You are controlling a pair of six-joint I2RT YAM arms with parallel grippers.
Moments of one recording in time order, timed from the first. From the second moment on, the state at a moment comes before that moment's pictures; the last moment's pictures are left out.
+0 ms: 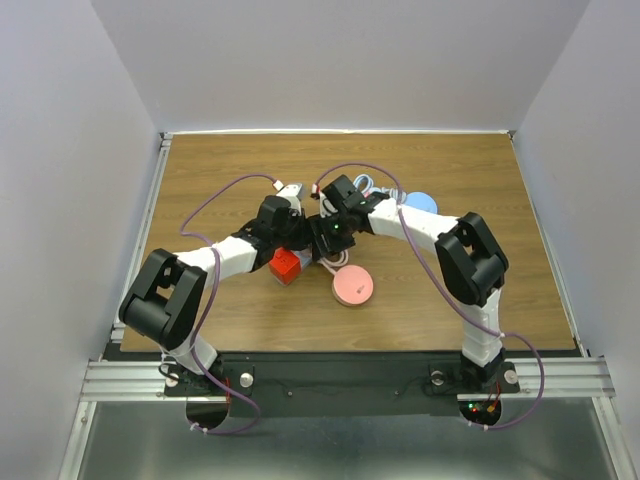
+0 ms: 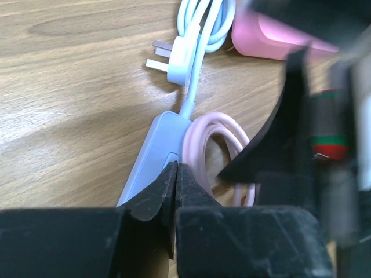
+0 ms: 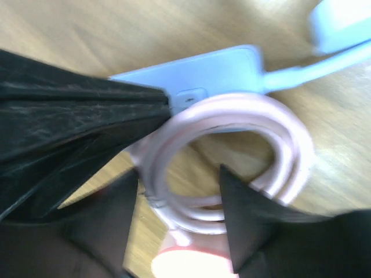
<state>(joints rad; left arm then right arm) -0.52 1.57 0.79 0.15 0.14 -0.44 0.71 2.01 1.49 -0.52 -0.26 0.32</state>
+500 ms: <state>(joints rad) -0.53 1.57 0.81 0.12 0.13 -0.44 0.67 1.84 1.48 -0.38 -0.20 0.33</state>
